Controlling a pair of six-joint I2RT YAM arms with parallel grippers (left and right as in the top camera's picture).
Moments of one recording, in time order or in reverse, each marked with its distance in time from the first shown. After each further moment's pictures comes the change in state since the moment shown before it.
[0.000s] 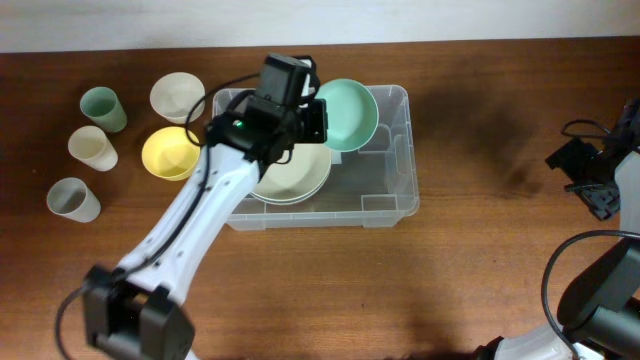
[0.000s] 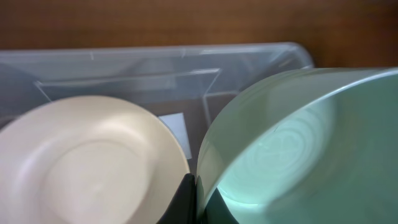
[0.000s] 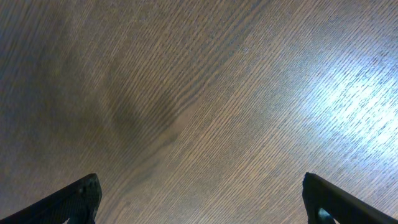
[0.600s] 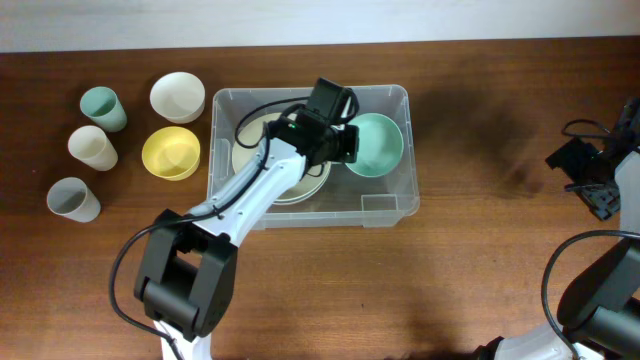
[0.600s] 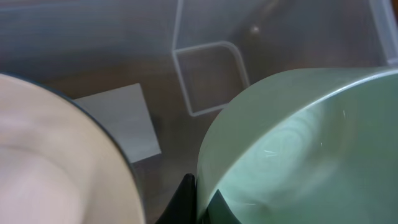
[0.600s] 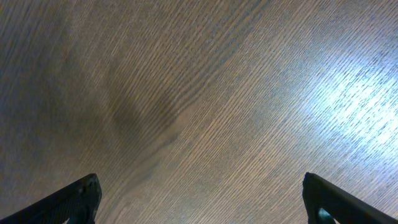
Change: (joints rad) left arm -0.099 0.224 0.000 0.094 0.028 0.023; right arm 0.000 0.000 0.000 0.000 0.000 0.001
